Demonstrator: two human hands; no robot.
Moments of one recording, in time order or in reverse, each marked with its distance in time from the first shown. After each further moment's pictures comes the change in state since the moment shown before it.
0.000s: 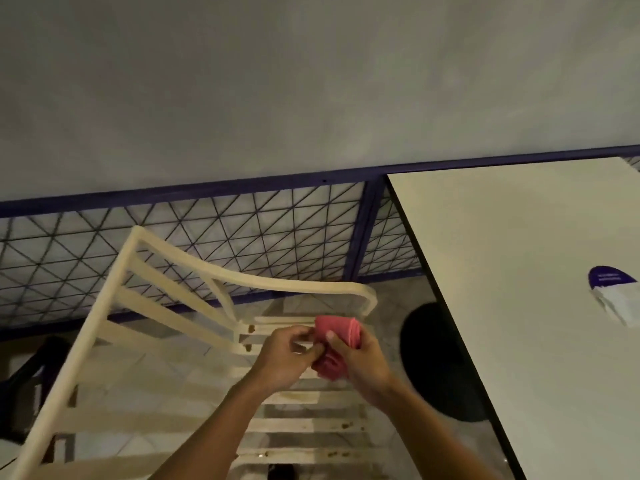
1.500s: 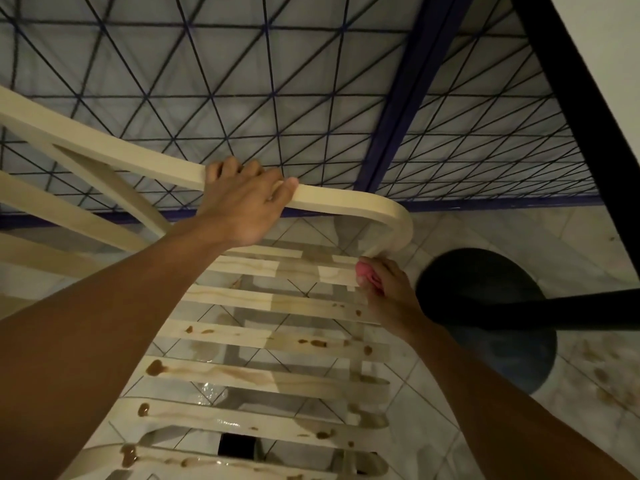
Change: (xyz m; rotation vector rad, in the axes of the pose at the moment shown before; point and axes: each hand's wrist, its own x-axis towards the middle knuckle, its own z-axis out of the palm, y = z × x) left_hand 0.247 -0.125 0.022 1.123 0.196 0.161; right_hand 0.282 0.172 -0.155 -1.012 -0.040 -0.242
